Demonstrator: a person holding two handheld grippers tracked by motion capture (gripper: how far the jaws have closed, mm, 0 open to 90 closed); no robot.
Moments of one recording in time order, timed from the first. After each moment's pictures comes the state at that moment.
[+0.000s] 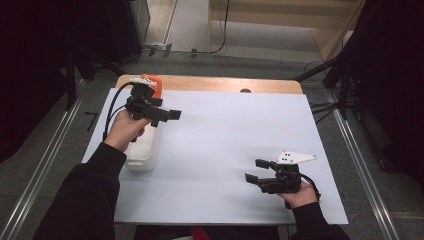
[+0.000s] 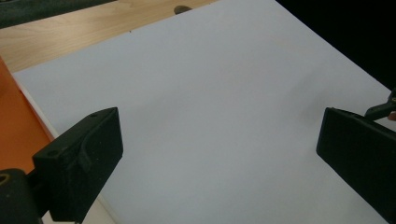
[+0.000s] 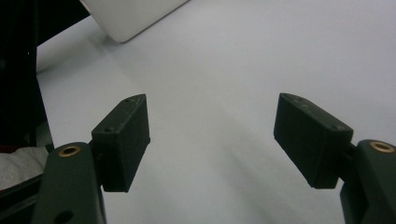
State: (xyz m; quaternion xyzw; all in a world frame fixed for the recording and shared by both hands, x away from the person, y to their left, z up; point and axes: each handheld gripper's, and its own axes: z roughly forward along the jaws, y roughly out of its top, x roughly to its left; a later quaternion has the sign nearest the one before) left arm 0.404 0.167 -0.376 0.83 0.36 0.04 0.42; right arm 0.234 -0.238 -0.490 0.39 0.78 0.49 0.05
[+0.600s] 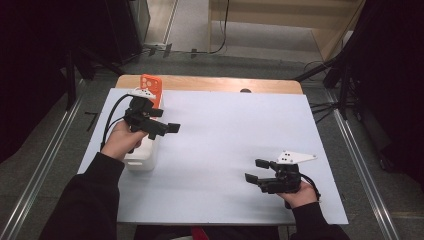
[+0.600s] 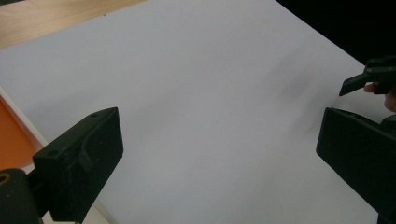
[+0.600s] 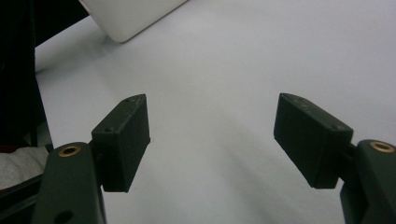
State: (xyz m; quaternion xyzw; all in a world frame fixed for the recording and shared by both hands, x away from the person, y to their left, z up) left arm 0.377 0.172 -0.388 0.84 0.34 0.02 0.43; right arm 0.235 -0.238 -0.491 0.39 0.78 0.49 0.05
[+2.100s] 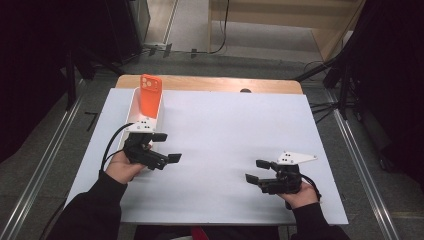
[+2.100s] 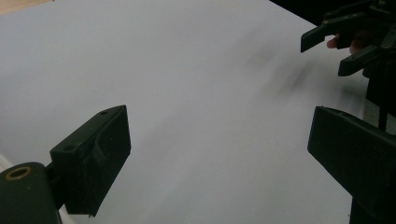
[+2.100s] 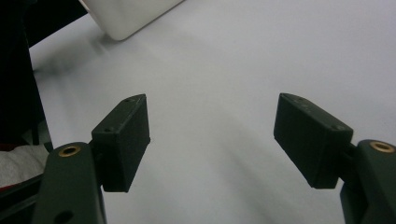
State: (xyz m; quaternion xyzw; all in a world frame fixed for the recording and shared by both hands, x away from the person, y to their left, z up) left arm 0.310 0.174 -0.422 0.84 0.28 0.02 0.46; right arm 0.233 -0.239 -0.490 0.39 0.78 0.49 0.06
